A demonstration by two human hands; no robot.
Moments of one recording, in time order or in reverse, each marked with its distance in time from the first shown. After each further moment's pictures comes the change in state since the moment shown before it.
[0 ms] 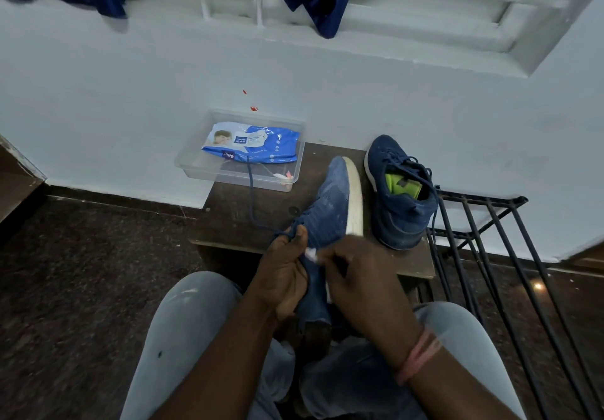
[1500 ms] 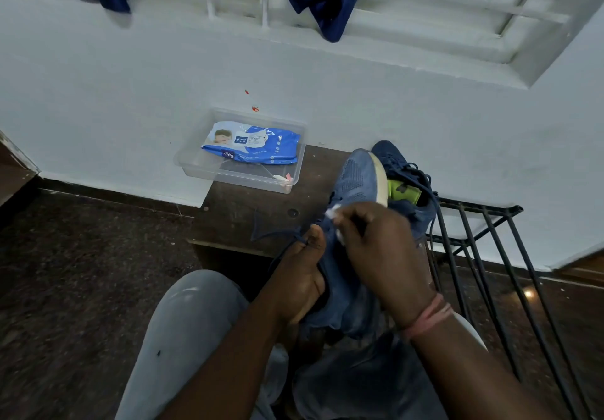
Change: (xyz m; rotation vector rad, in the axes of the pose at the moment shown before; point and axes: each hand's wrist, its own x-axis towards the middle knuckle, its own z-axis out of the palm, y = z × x) left_hand -0.011 -0.009 0.025 0.150 -0.054 0.000; right_hand 0.043 0.003 -0.024 0.082 0.129 0.054
